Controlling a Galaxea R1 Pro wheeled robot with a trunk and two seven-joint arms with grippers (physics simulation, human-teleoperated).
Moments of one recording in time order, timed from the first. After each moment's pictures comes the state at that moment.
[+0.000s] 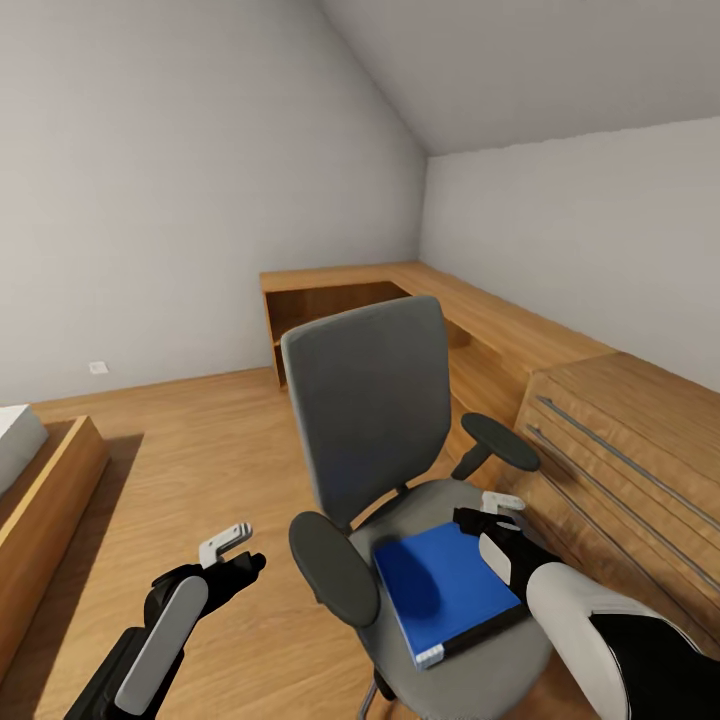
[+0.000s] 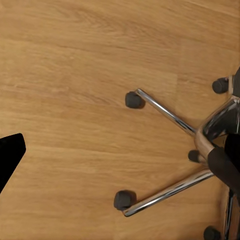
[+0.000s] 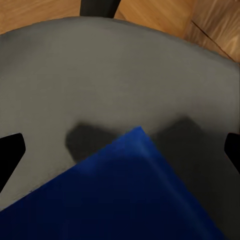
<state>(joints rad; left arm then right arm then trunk) -0.29 0.08 -0.16 -1.41 0.93 0.68 0.72 -0.90 -0.01 -0.01 -0.13 -0.15 0.01 -0.15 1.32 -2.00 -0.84</state>
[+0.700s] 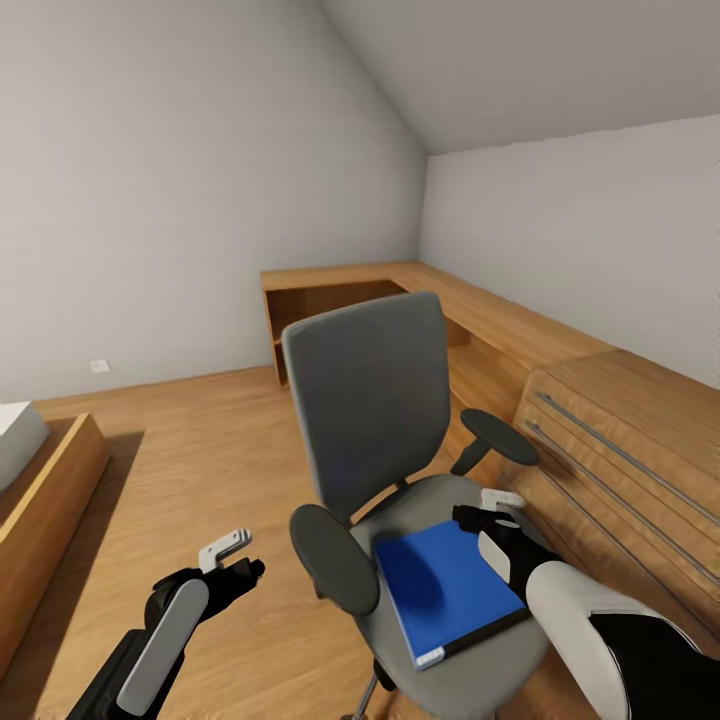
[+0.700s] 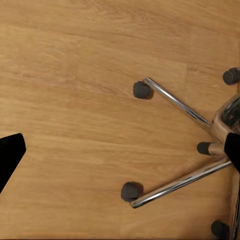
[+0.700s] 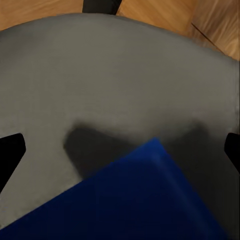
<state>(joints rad) -0.29 0.08 -0.16 -1.37 0.93 0.68 0.72 -0.90 -0.01 0.00 -0.14 -0.14 0.01 -0.15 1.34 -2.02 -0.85</state>
